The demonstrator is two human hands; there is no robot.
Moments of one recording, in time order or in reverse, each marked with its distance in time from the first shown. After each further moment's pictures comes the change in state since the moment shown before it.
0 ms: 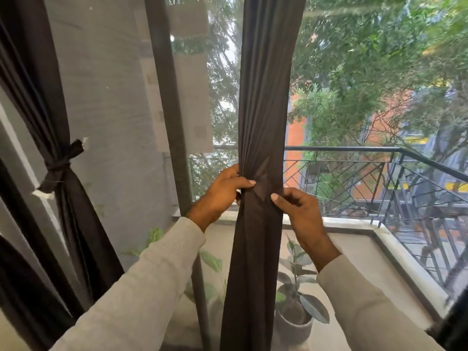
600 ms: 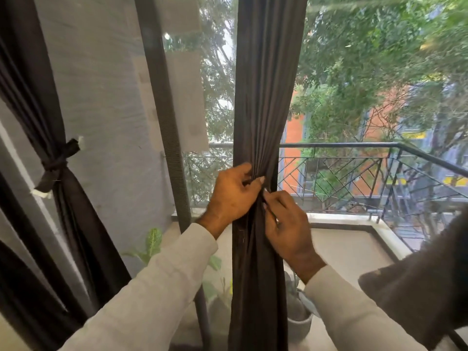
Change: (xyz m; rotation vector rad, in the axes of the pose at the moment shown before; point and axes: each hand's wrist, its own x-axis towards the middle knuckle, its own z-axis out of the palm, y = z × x) left_hand -0.001 -0.016 0.032 0.374 0.233 0.355; right_hand -0.034 0.007 0.011 -0.668 0.073 -0.731
